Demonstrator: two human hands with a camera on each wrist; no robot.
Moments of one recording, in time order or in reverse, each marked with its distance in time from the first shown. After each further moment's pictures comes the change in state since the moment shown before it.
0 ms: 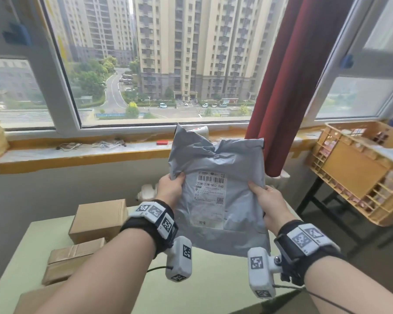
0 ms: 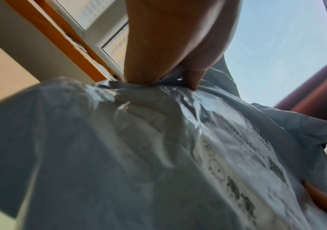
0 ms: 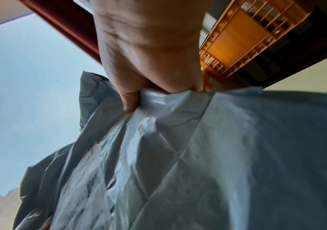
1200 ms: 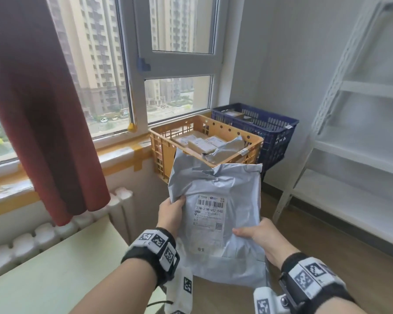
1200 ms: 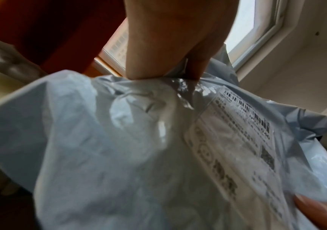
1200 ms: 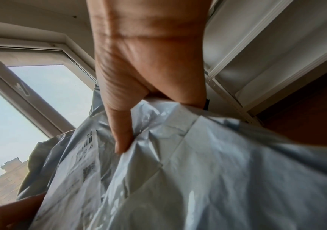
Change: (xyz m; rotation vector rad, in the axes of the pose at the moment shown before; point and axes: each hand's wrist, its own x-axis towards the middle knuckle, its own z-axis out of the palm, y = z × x) left_hand -0.136 -0.031 0.572 0.079 -0.538 -0.084; right_hand 0.053 -0.039 -0.542 -0.094 0.339 0.098
